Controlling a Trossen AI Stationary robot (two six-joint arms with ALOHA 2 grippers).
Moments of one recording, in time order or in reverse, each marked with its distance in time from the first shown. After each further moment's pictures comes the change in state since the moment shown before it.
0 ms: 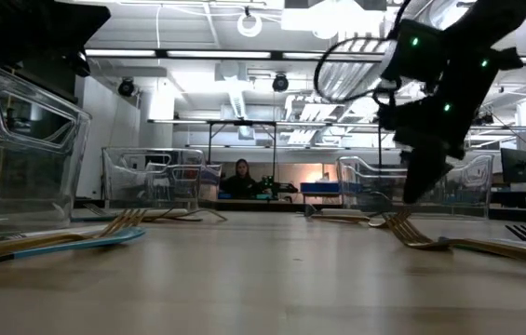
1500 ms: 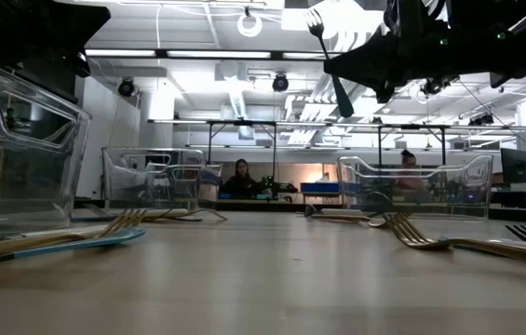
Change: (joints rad) left arm 0.000 0.000 0.000 -0.004 0.003 0.000; right arm 0.049 -0.074 -0.255 1.359 -0.082 -0.512
